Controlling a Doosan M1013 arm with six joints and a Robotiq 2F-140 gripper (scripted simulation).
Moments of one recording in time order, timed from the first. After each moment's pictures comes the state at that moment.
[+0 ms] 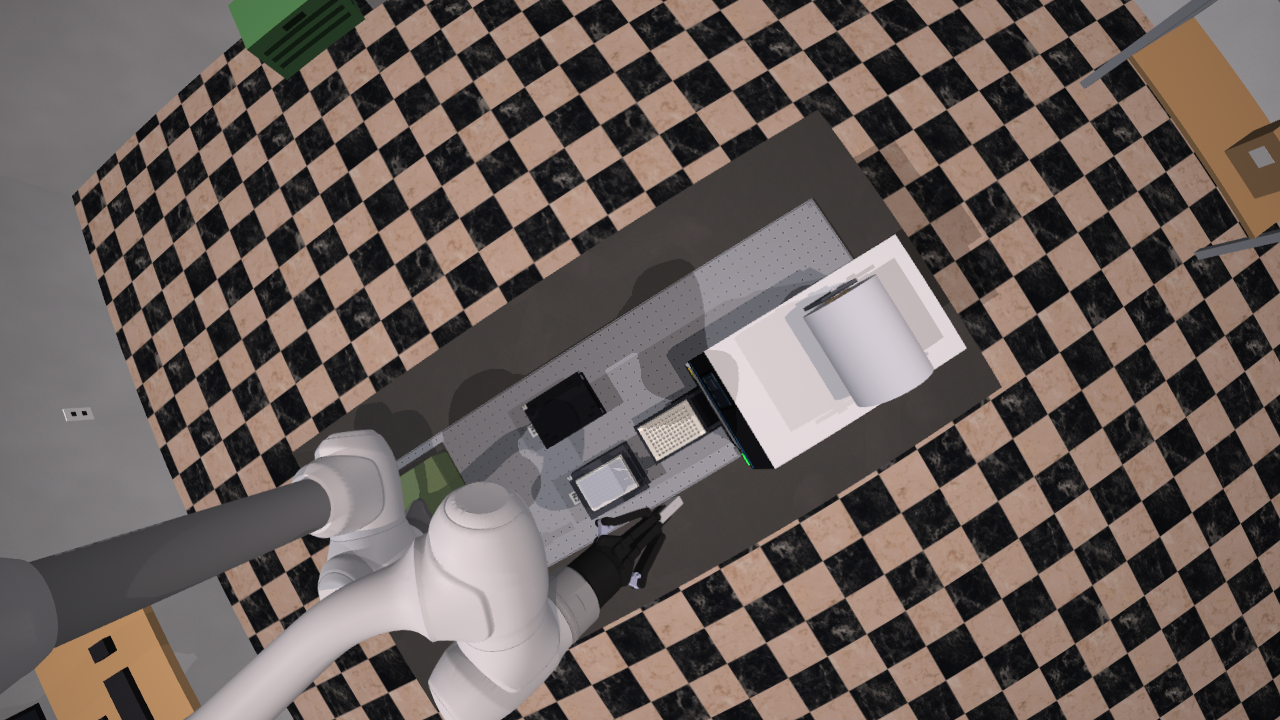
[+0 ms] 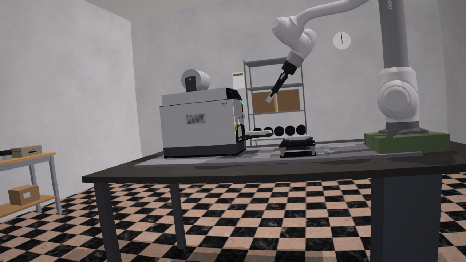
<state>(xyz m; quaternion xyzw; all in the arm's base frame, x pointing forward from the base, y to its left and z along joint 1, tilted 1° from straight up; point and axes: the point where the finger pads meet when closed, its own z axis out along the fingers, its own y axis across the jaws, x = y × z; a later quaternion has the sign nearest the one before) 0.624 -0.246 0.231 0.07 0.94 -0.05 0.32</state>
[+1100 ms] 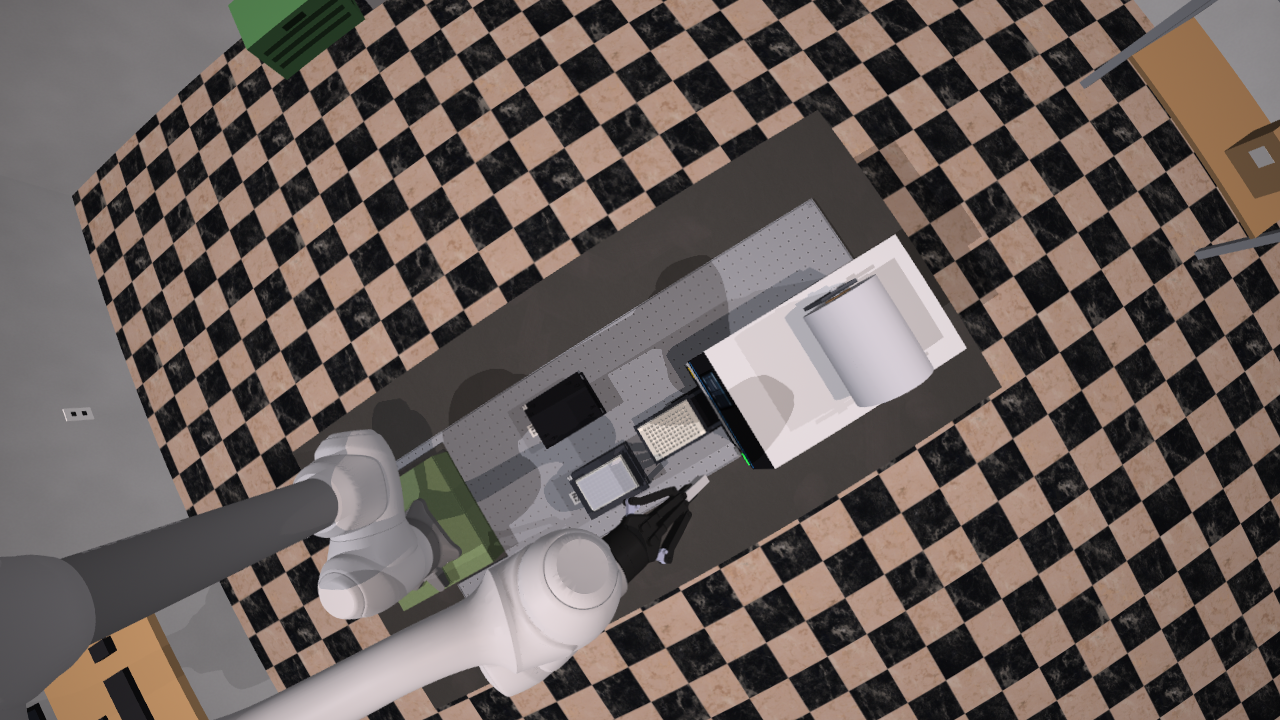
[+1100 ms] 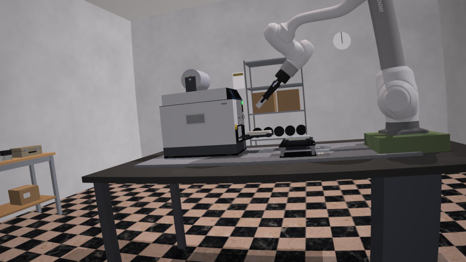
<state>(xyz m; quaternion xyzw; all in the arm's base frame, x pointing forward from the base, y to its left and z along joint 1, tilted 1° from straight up) 0.681 -0.251 0.203 0.06 0.92 -0.04 0.38</state>
